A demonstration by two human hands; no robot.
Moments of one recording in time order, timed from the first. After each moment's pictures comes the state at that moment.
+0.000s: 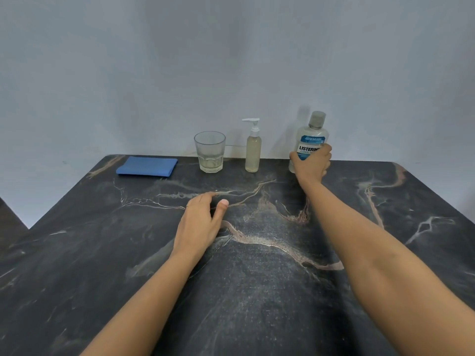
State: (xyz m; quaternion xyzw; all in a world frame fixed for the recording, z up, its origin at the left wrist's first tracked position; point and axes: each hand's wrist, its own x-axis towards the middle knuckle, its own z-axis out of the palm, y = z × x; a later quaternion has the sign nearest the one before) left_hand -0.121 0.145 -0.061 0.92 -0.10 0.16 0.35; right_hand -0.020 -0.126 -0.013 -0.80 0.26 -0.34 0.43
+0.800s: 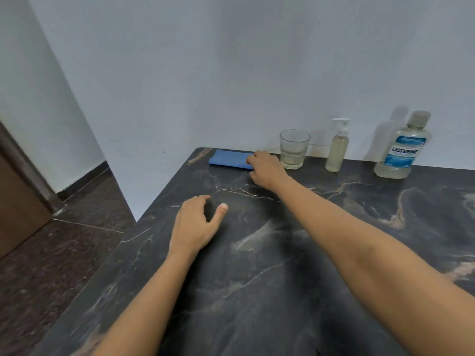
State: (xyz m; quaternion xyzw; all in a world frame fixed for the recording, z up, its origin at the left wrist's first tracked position) left_hand -0.173 0.329 -0.056 0.93 0.02 0.18 0.32; right_hand -0.014 0.144 -0.011 -0.96 -0.22 -0.14 0.05
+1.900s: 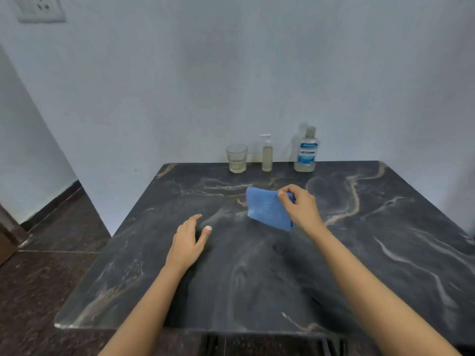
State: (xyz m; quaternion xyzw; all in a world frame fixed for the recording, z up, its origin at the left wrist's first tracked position) left_hand -0.283 0.269 -0.039 0.93 -0.07 0.10 0.35; right_hand -0.285 -0.022 0.046 -0.88 0.02 -0.18 0.44
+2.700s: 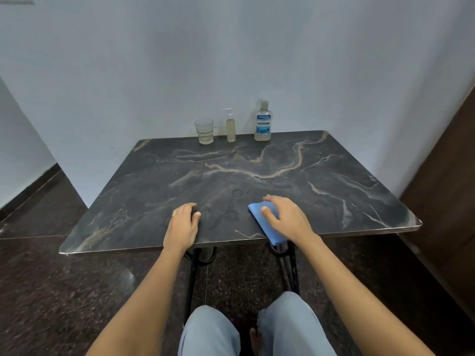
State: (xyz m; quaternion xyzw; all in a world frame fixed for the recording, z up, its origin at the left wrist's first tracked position) left_hand -0.417 0.210 -0.044 0.94 -0.08 0.10 0.32; right_hand -0.480 -0.071 -0.001 -0.96 -0.03 -0.10 0.24
